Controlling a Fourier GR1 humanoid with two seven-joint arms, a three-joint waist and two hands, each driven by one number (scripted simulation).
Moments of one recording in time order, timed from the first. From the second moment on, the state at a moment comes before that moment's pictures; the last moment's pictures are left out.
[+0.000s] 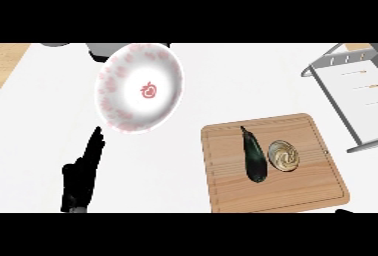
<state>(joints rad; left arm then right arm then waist) 0.07 0.24 -0.23 -1.44 0.09 0.33 0.01 0.43 -0.54 -0.01 -2.24 0.39 -0.35 0.81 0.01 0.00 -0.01</state>
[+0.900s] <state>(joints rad) 0.04 0.22 -0.23 -1.41 0.07 0.31 0.01 0.02 -0.40 0.29 -2.03 0.86 -0.05 1.21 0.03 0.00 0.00</state>
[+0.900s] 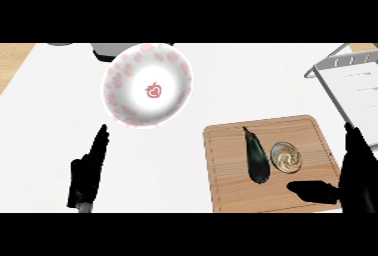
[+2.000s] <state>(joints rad) 0.07 0.21 -0.20 -1.42 0.06 0.30 0.00 -0.17 -0.10 0.18 -1.71 0.94 0.18 1.19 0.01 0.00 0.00</state>
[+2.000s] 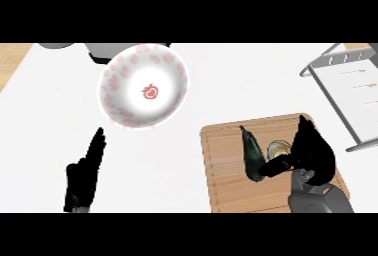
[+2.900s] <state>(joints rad) 0.07 0.21 -0.17 -1.41 0.06 0.27 0.00 -0.19 -0.01 0.04 -1.60 0.93 0.26 1.14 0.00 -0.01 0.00</state>
